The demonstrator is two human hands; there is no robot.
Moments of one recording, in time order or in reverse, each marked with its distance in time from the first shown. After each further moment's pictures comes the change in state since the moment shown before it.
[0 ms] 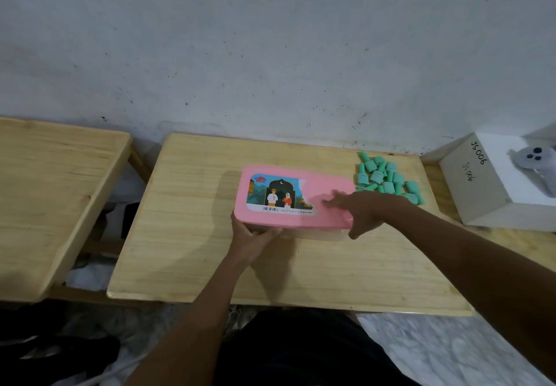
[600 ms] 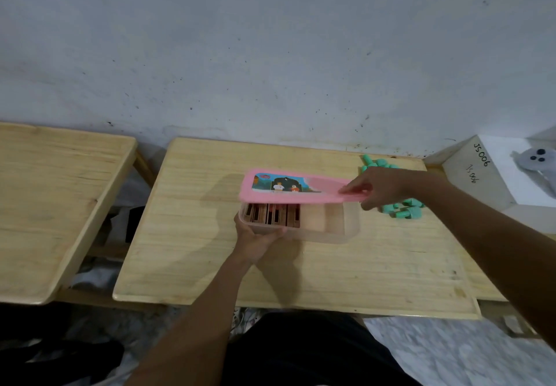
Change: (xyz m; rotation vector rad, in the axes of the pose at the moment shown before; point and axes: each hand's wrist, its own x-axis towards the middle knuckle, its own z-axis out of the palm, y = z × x) left_hand 0.000 0.007 0.004 -0.048 0.024 -0.050; right_hand -0.025 0.034 -0.040 0.331 0.141 -0.095
